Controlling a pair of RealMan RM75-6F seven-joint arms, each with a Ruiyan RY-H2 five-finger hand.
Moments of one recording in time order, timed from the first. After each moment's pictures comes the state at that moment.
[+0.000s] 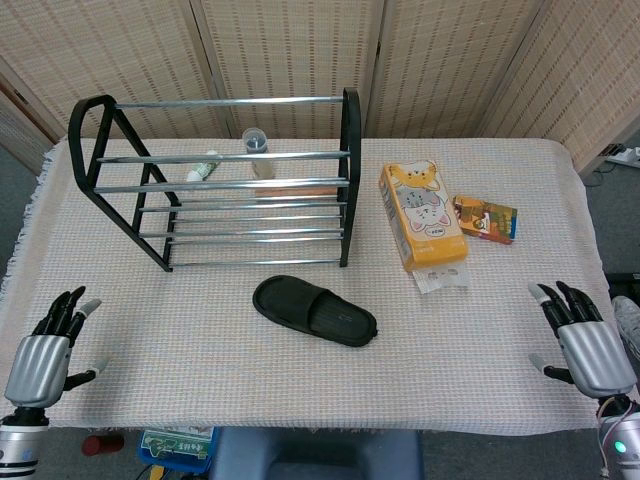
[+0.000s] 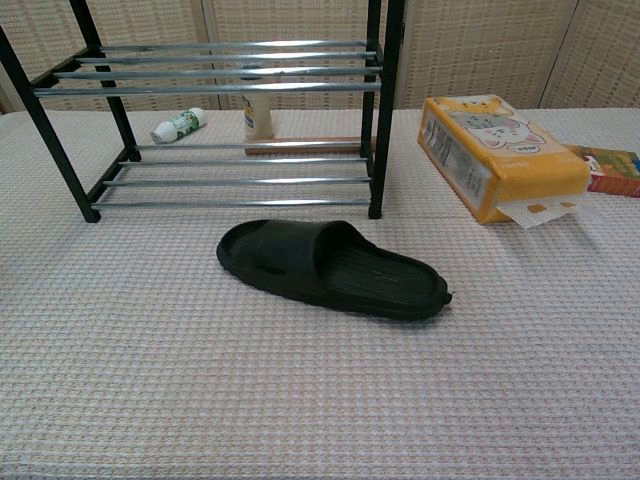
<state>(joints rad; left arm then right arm) -0.12 -1.19 -0.05 -1.66 1.56 1.51 0.12 0.17 -0.98 -0.09 -1.72 -1.51 1.49 -0.08</state>
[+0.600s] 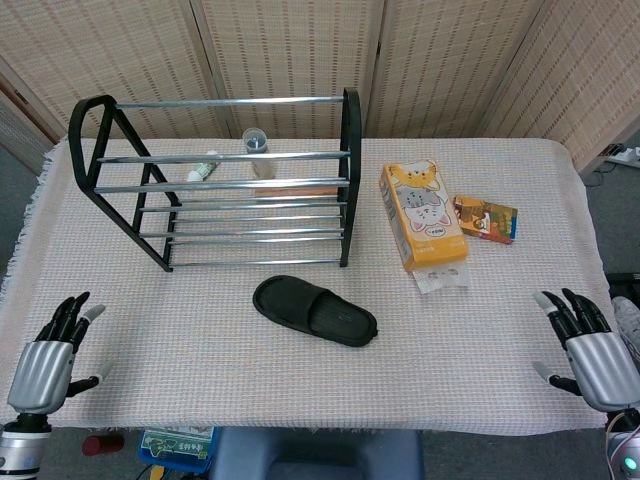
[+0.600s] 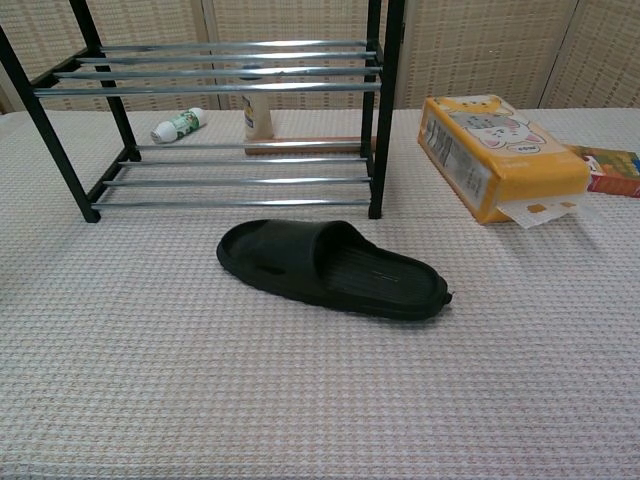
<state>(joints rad) -0.10 -1.18 -0.03 -1.68 1.57 1.52 0.14 0.11 -1.00 -0.07 -1.66 -1.62 1.55 -0.05</state>
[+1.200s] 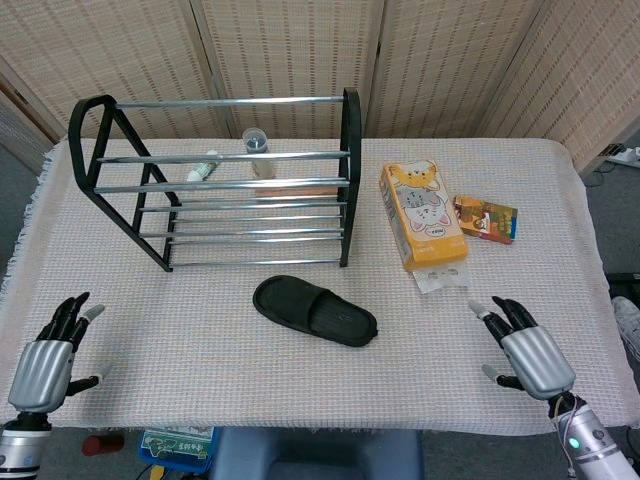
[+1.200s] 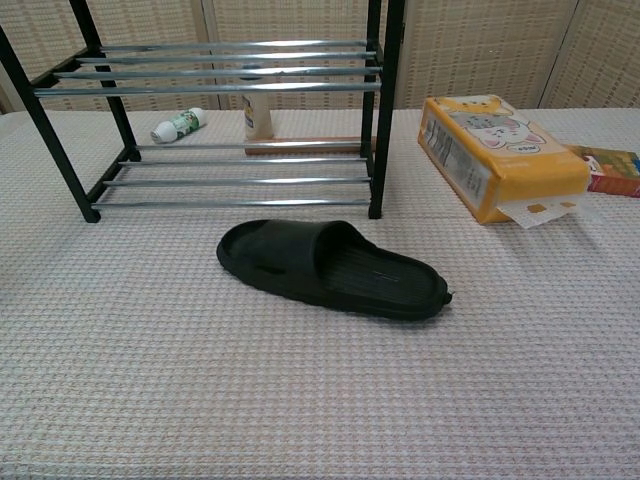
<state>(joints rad) -0.10 -1.19 -0.03 -1.65 1.56 1.51 0.10 0.23 -1.09 -0.05 -1.70 -1.64 1.29 -0.09</state>
